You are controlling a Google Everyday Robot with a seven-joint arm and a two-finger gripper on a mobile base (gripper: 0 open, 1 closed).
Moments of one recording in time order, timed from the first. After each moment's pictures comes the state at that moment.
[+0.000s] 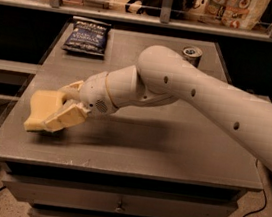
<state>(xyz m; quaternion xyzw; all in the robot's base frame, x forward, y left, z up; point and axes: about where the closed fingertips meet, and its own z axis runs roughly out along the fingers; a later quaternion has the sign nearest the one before) 0.478 0.191 0.852 -0.62 0.58 0.40 0.35</state>
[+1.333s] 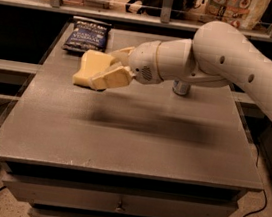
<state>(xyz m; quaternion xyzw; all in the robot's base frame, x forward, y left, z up) 0.572 0.093 0.918 -0.53 0.64 0.33 0.45</state>
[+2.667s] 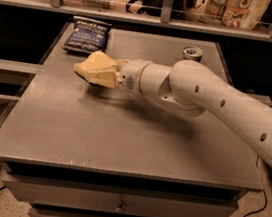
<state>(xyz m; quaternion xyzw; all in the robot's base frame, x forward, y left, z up) 0.640 0.104 0.870 -0.35 0.71 0.33 0.52</state>
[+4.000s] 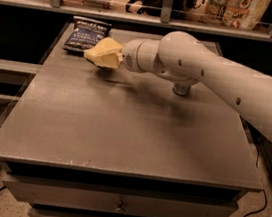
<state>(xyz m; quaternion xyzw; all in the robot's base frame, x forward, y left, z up) 0.714 0.100 0.877 -0.36 0.74 0.23 0.51</state>
